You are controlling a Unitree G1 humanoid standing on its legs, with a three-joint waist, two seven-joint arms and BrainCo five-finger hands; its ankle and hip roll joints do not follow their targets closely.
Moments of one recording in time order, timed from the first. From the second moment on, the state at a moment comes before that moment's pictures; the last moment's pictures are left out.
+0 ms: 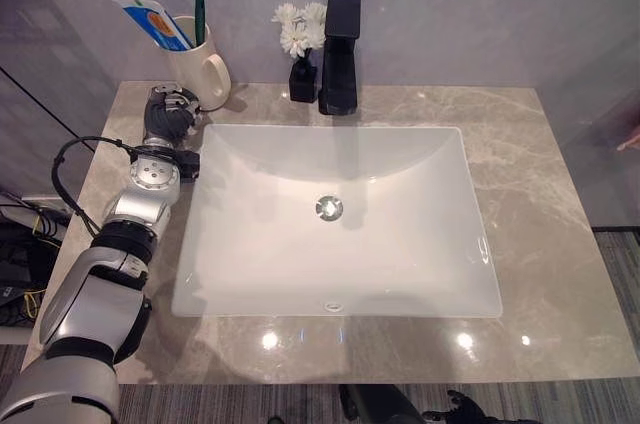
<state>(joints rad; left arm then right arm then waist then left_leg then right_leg) -0.93 0.65 -0.42 0.90 -0.42 -0.20 0.27 0.03 -0.31 0.34 1.19 0.09 -0.08 -0.08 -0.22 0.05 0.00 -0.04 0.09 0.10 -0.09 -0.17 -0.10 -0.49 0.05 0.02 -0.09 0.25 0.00</state>
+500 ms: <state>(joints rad) -0.93 0.64 -0.49 0.86 -0.41 -0.20 0.25 0.04 -0.31 0.34 1.19 0.10 -0.09 -0.08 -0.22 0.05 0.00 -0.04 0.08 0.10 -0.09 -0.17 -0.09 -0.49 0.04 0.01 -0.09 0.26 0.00</state>
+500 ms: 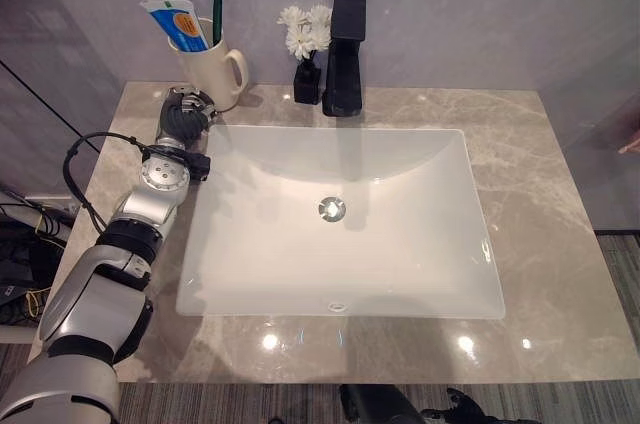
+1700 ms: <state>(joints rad) -0.52 0.56 -0.28 0.38 -0.48 -0.24 0.14 0.02 -0.32 0.25 1.24 0.06 -0.06 -0.08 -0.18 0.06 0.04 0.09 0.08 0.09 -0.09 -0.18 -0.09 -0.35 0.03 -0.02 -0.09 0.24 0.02</state>
